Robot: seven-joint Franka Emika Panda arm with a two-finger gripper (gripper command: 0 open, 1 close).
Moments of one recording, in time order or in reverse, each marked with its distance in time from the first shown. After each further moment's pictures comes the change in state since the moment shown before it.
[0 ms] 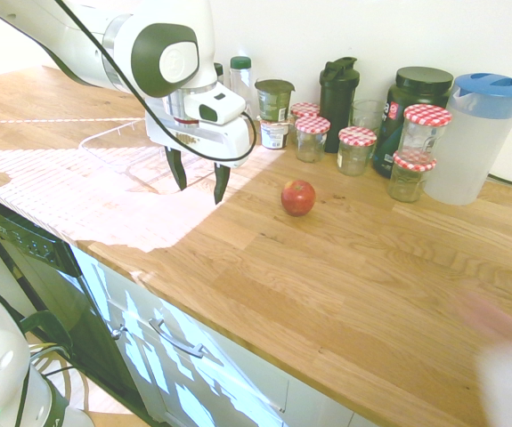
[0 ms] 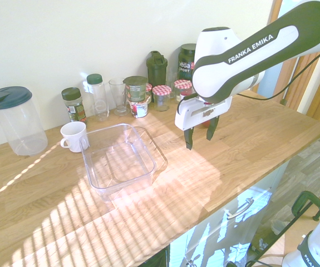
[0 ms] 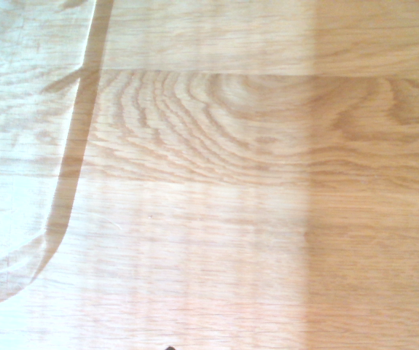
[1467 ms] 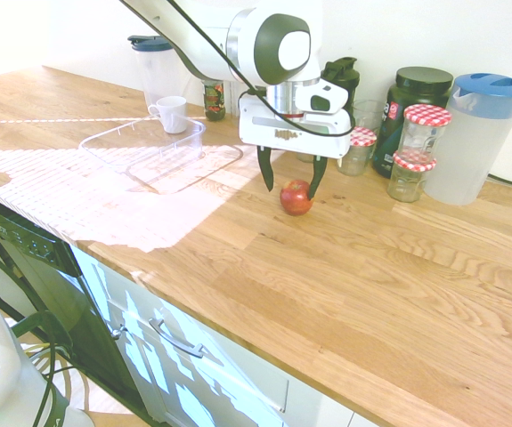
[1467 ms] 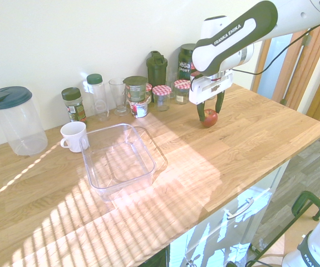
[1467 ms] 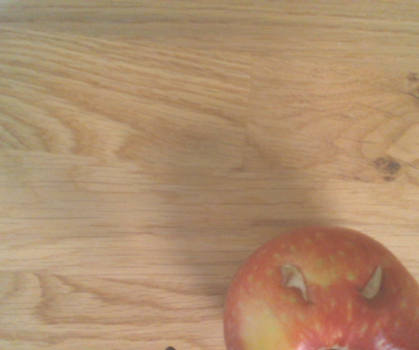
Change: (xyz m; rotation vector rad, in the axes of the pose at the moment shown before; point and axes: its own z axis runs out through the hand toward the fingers) arm 0.166 0.020 -0.003 -0.100 0.036 -0.051
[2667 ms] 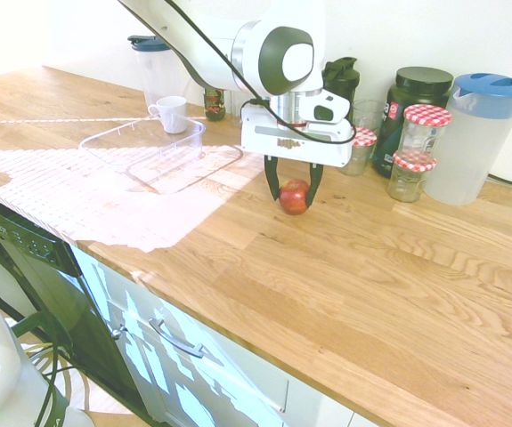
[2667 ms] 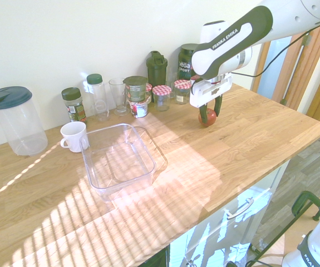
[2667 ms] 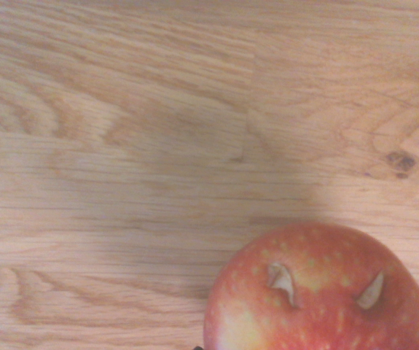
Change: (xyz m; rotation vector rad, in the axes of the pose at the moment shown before) arm 0.009 -0.004 0.003 0.007 -0.002 -0.026
